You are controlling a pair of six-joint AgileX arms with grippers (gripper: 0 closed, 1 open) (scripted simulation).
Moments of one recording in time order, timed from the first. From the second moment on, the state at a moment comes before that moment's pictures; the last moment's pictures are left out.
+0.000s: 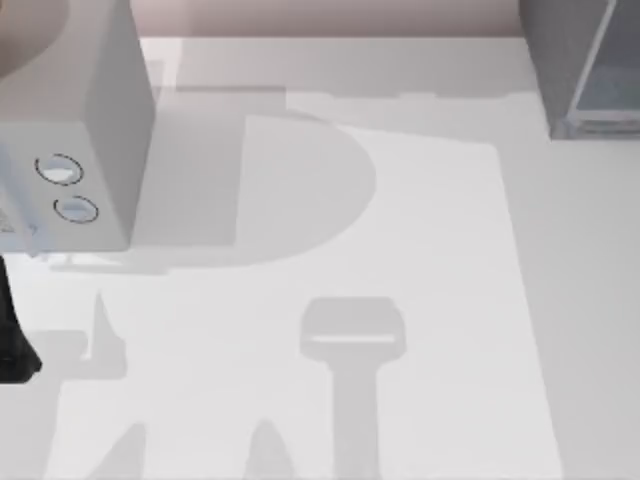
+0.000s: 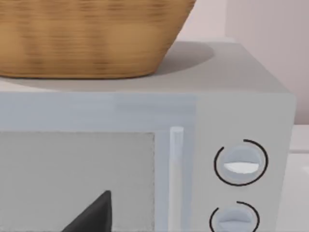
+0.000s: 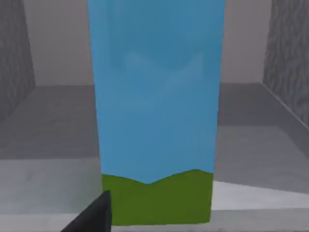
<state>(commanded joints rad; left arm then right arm) 0.00 0.00 0.00 0.00 0.00 0.00 -0.42 1.98 0.56 1.41 -0.36 0.02</state>
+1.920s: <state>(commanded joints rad) 0.00 0.00 0.00 0.00 0.00 0.00 -0.24 2.24 1.15 1.09 -0.21 0.01</state>
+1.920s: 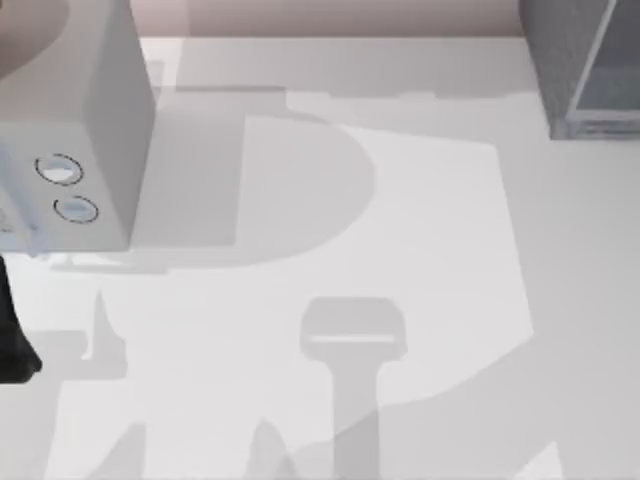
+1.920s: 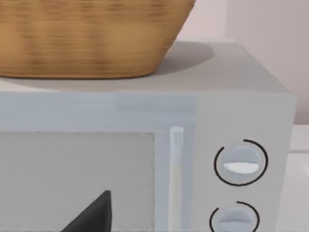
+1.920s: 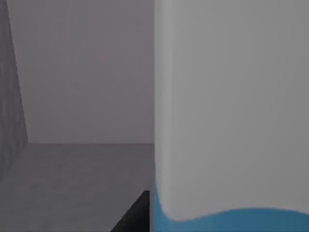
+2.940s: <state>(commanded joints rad) 0.00 0.00 0.00 0.00 0.00 0.00 -0.24 2.23 1.15 1.09 -0.21 0.01</state>
